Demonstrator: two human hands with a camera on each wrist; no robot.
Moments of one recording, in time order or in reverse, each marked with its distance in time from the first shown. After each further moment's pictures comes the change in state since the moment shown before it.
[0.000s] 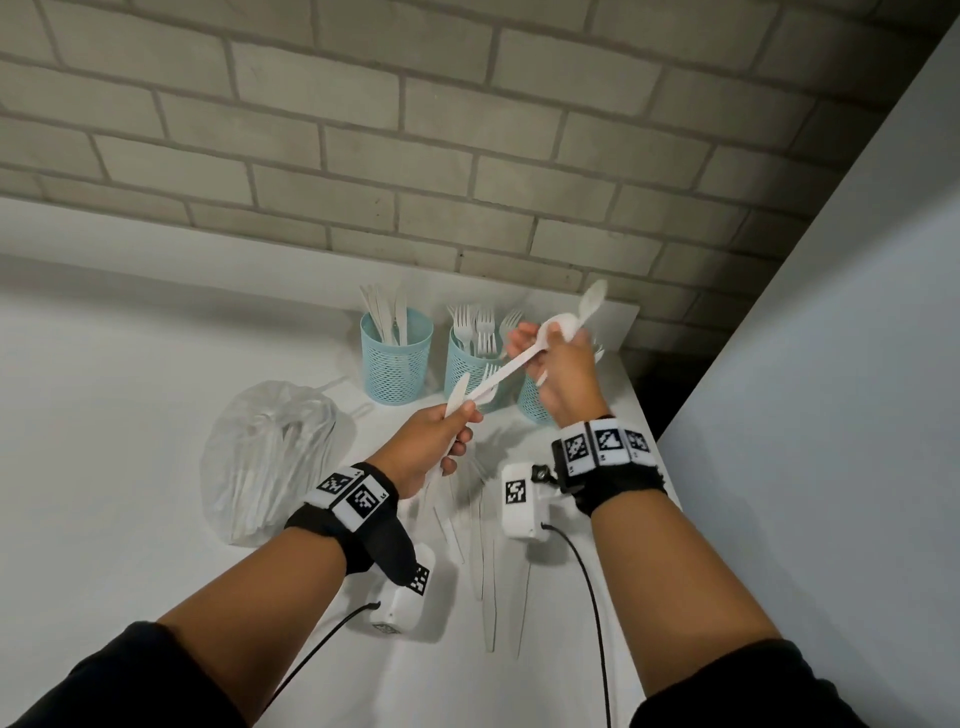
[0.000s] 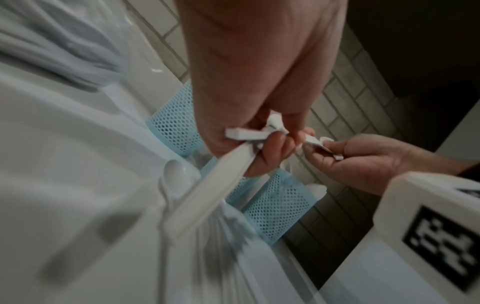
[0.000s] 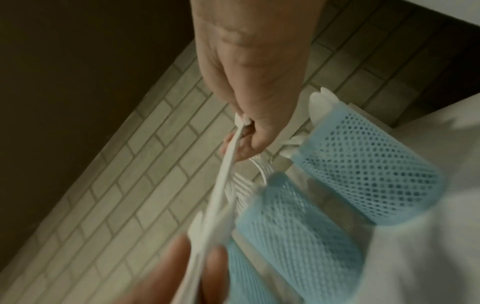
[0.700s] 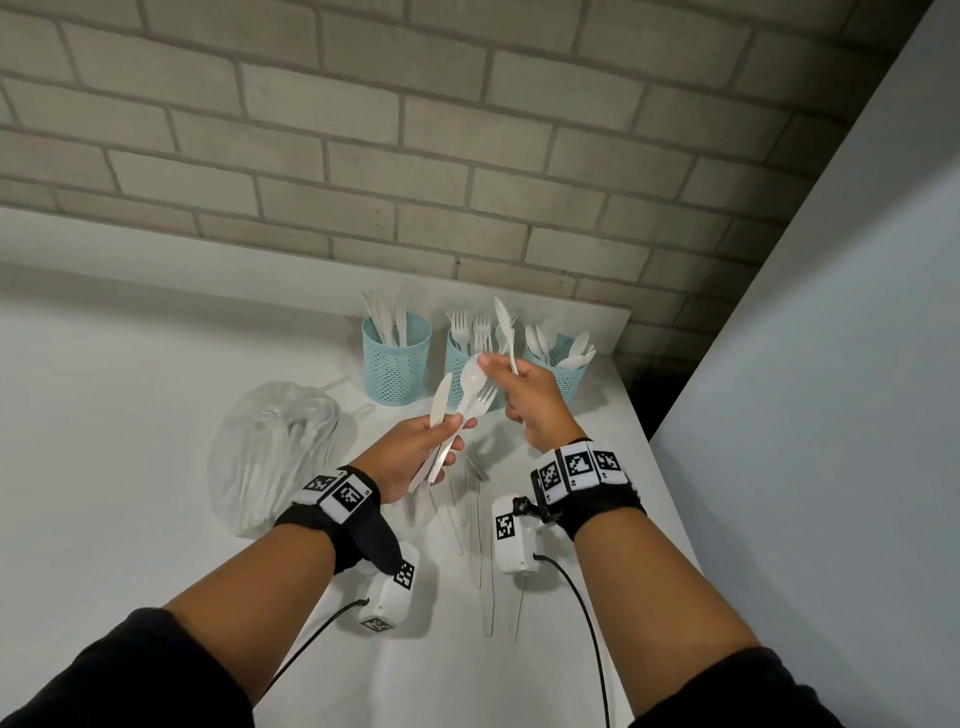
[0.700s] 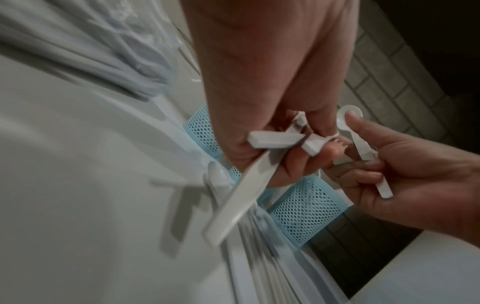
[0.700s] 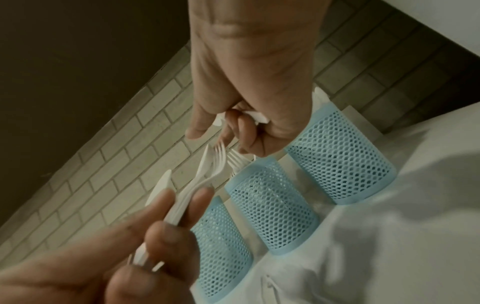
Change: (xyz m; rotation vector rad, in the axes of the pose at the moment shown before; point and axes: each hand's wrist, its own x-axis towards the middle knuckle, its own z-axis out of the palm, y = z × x) left_hand -0.006 -0.016 -0.018 -0.069 -0.119 -0.024; right_hand -0.038 0.020 -0.009 -0.497 -0.175 0.076
